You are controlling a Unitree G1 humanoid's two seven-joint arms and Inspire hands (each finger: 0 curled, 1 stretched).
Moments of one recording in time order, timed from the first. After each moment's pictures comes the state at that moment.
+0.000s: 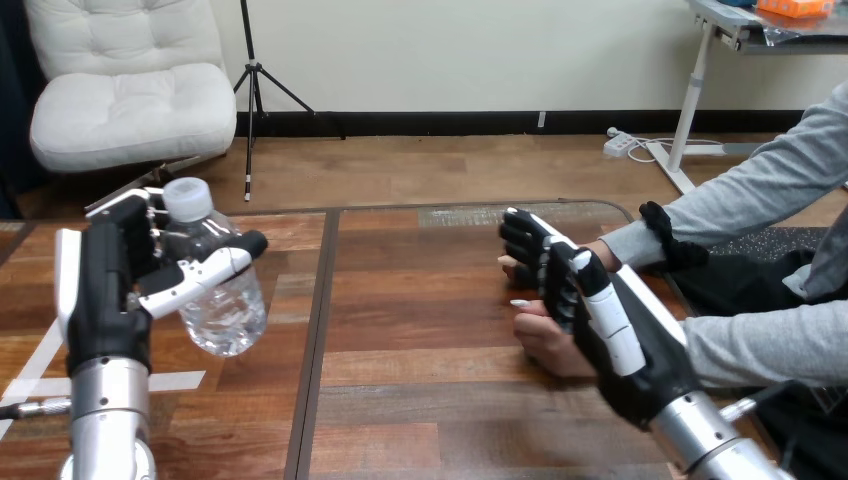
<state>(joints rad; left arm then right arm) -0.07 0.21 0.19 0.17 0.04 -0.22 0.11 -0.02 -0.20 -0.02 0.20 0.17 -0.29 0.47</state>
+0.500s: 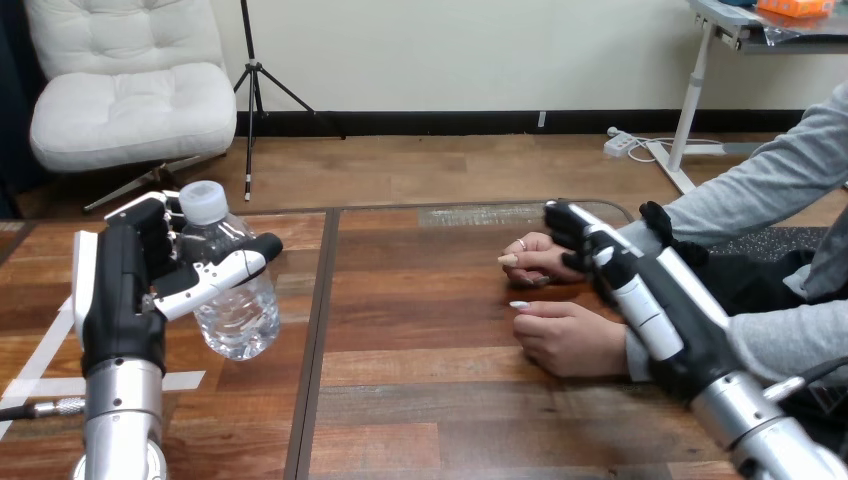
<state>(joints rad) -0.07 0.19 0.18 0.17 0.04 -0.22 0.09 -0.11 -0.30 -0.07 0.37 0.10 -0.42 0.44</state>
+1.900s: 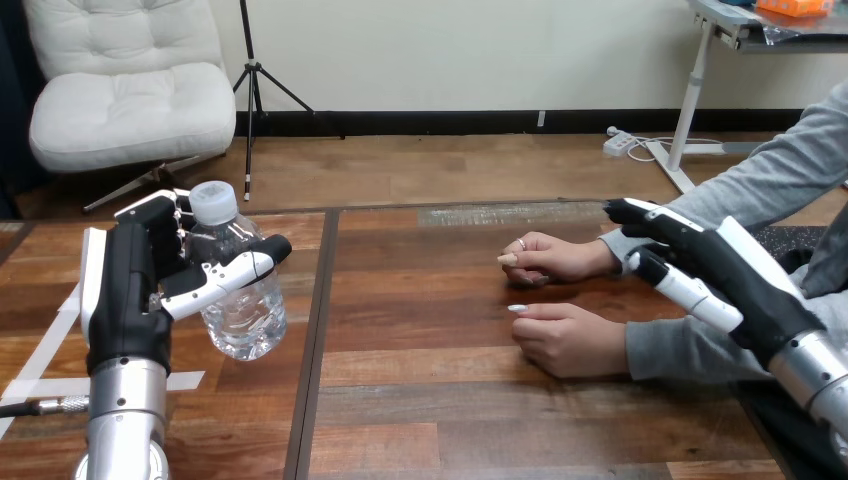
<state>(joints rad) -0.07 0.19 0.18 0.17 0.05 -0.24 0.07 -0.35 -0.54 -0.07 0.84 -0.17 -0.73 0.32</state>
